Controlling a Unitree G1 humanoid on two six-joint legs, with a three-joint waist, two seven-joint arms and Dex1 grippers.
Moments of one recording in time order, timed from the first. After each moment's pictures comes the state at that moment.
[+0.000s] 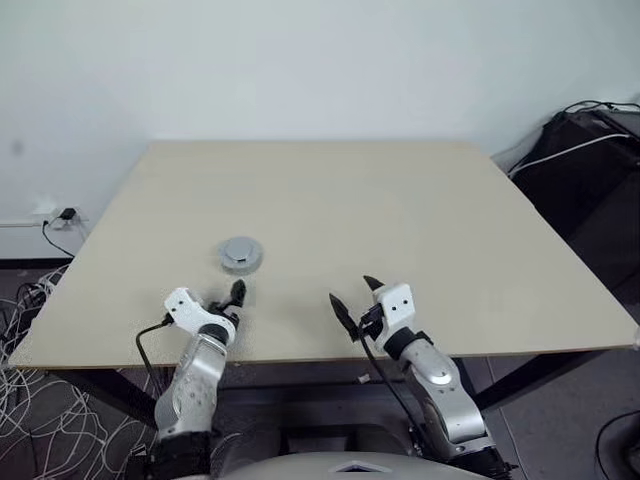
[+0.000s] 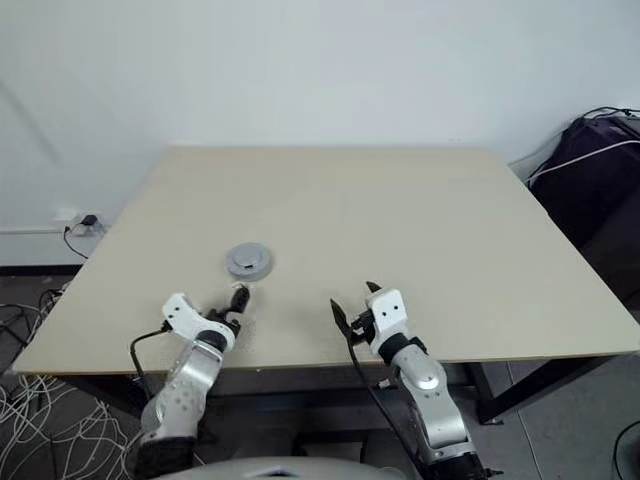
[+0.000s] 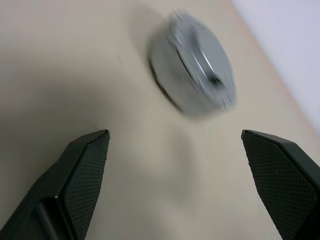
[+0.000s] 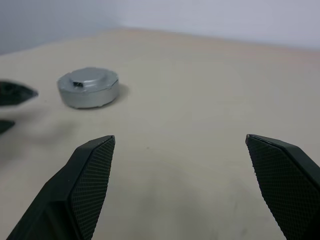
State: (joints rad) left arm 0.10 -0.07 0.14 -0.02 -0.63 0.35 0.04; right arm 0.14 -0.13 0.18 -0.06 0.08 0.00 0.32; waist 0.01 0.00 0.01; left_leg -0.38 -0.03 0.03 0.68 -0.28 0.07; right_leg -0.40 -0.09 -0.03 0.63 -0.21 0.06
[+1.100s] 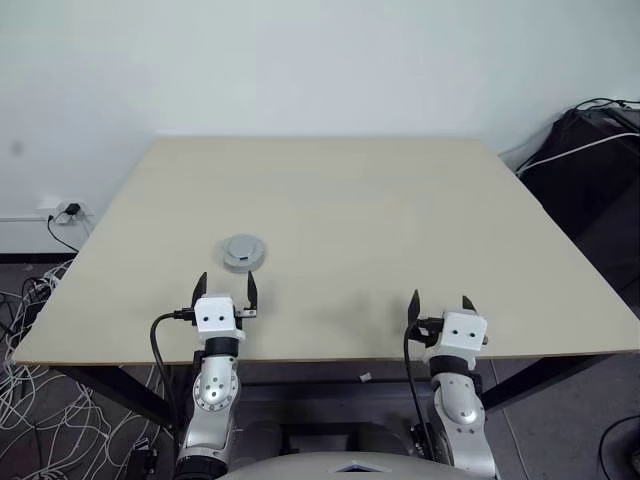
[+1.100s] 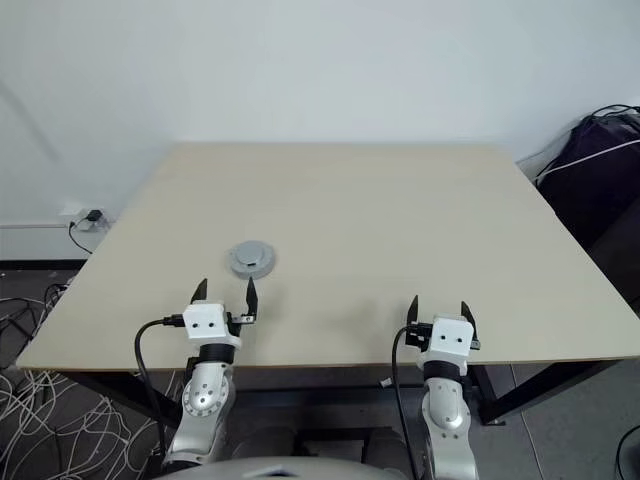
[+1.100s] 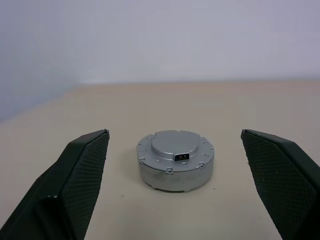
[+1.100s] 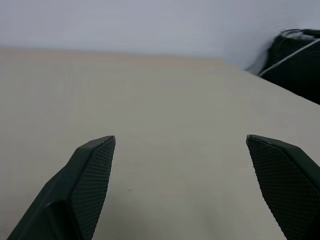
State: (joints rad) left arm 0.16 -0.04 -0.04 0.19 0.14 -0.49 0.14; right arm 0.30 0.01 -0.06 -0.01 -0.08 -0.28 -0.16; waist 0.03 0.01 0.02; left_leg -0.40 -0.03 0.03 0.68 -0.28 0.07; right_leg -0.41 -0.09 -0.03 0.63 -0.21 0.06
